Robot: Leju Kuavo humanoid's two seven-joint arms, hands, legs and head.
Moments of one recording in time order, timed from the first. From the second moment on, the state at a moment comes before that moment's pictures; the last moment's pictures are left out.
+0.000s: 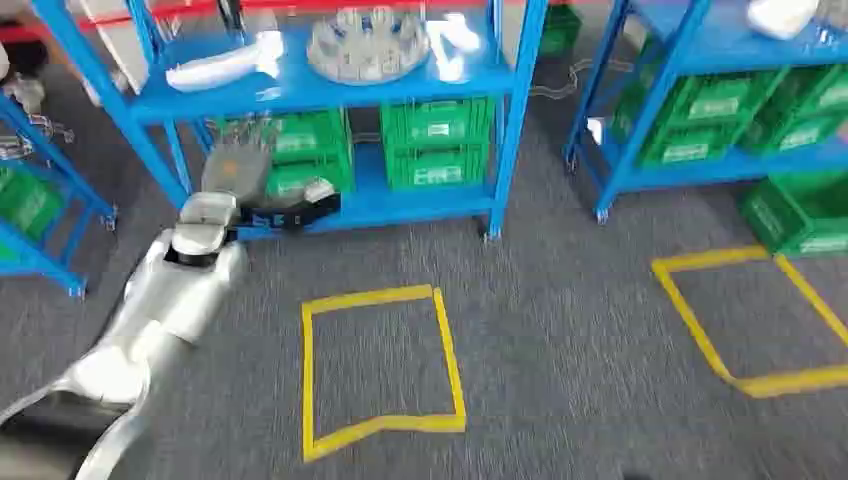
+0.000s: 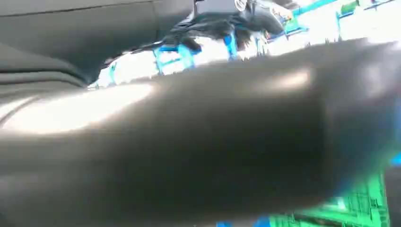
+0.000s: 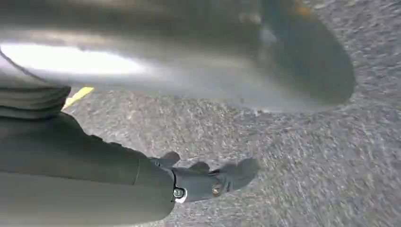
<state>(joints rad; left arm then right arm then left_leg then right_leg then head) -0.94 -0.05 -0.26 -0.58 -1.53 0.09 0.03 -0.08 0.13 -1.21 -0.23 1.06 -0.20 -0.27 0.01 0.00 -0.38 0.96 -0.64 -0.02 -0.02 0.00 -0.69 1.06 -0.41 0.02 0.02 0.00</state>
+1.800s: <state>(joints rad) -0.94 0.06 -0.10 -0.45 -1.49 0.07 0.19 -0.09 0.13 -1.22 -0.22 1.07 -0.19 -0.27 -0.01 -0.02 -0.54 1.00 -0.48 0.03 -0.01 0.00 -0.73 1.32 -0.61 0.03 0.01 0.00</state>
